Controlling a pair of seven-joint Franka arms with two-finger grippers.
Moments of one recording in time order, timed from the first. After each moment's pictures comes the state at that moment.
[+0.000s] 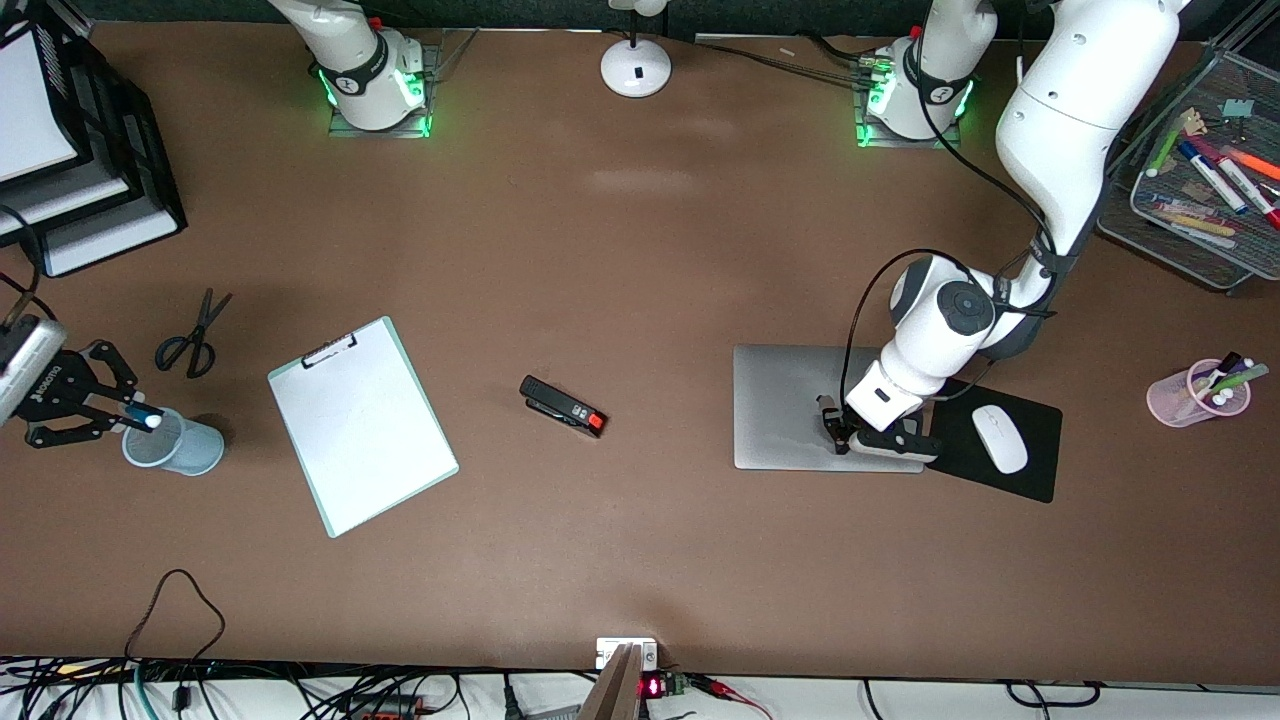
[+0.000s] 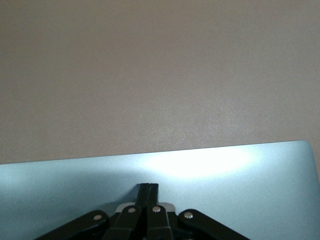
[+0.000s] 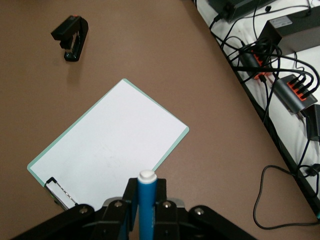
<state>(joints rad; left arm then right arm) 0.02 0.67 -0.28 -1.94 0.19 2.91 -0.31 -0.24 0.43 -0.05 -1.52 0.60 1.93 -1.74</state>
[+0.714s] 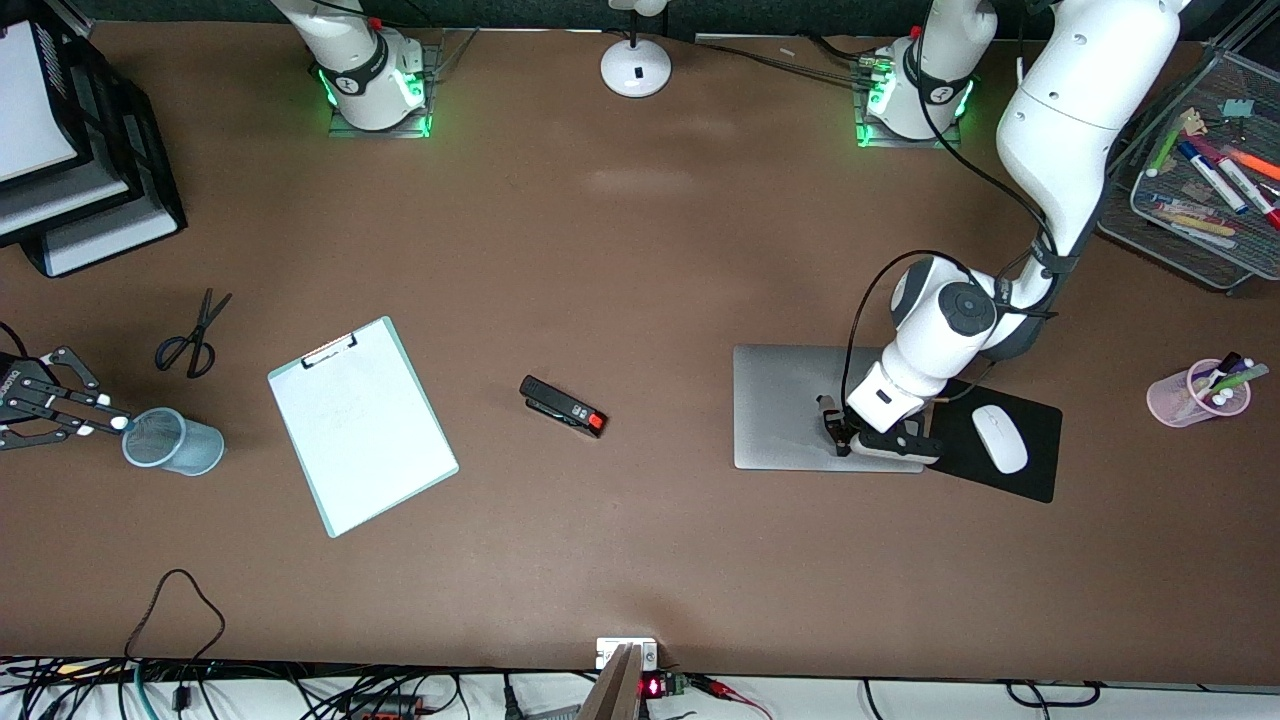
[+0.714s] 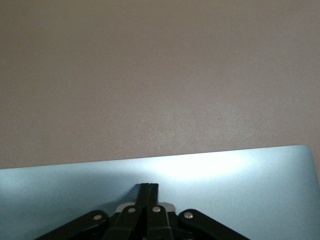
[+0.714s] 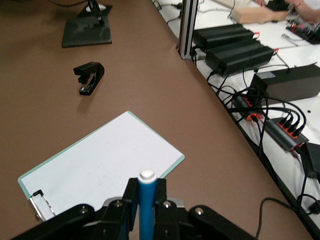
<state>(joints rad) 0.02 0.67 -0.28 -1.93 0.20 2.91 -0.31 -0.43 0.64 -0.05 -1.36 0.92 1.71 -2.07</state>
